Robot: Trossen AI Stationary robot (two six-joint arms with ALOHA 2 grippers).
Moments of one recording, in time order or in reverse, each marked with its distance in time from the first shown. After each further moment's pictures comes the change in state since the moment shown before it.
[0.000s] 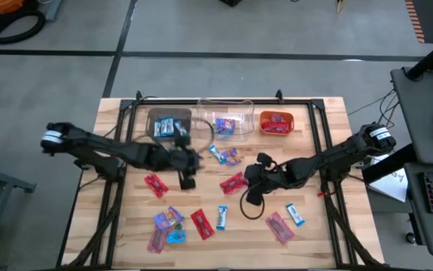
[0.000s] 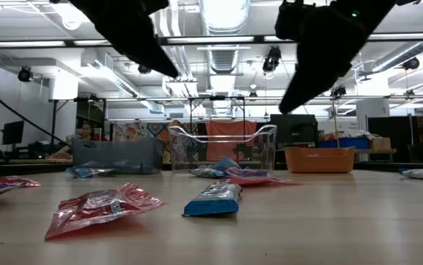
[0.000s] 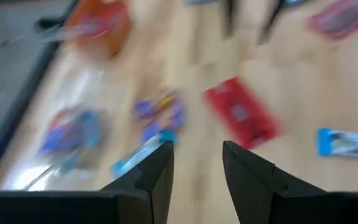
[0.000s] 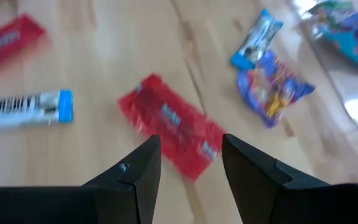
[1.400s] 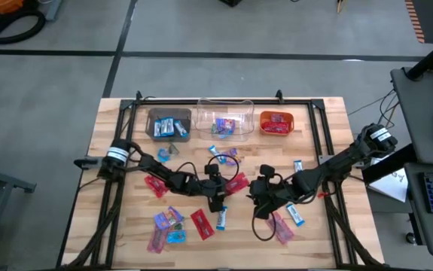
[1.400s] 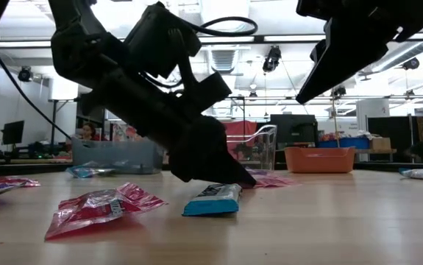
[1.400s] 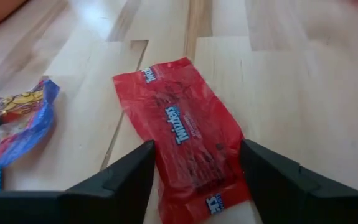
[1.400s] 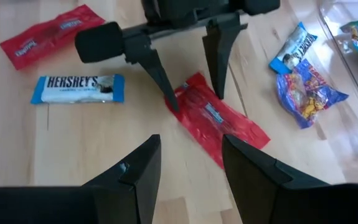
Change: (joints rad) left arm -0.057 0.719 0.005 0.772 -0.010 -0.101; right arm 0.160 0.002 -0.002 0.012 0.072 0.027
